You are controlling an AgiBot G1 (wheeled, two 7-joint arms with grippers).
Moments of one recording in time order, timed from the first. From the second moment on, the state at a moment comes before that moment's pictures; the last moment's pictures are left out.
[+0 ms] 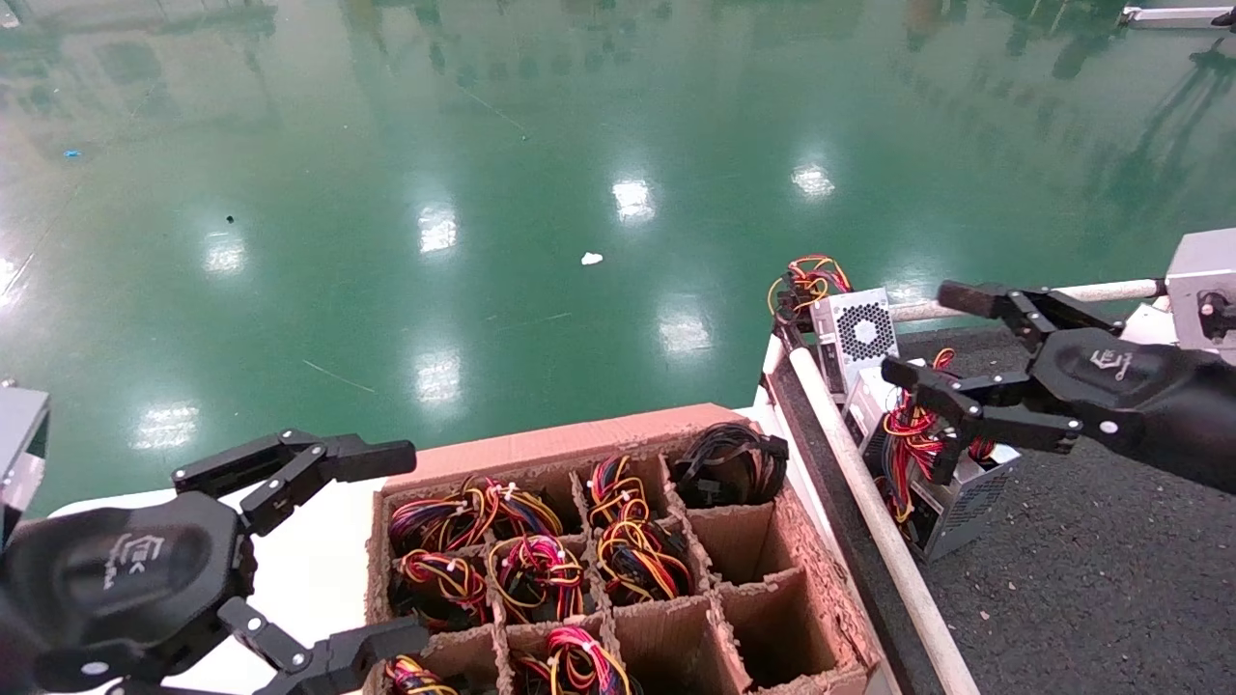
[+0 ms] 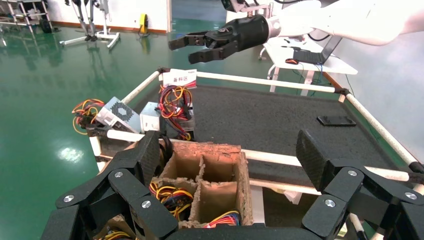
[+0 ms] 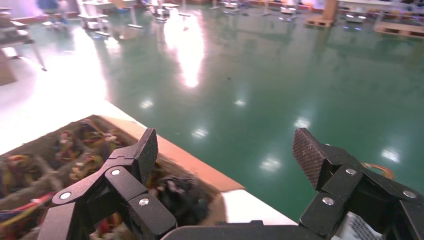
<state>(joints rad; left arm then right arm) -1.07 0.55 0.38 -1.21 0.63 1.41 -0.12 1.57 -0.73 -0.49 -0.01 -0.99 -1.32 -0.38</state>
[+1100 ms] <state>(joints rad) -1.07 0.55 0.38 -1.21 0.63 1.41 -0.12 1.45 -0.69 -0.41 0.38 -0.89 -1.39 -0.18</state>
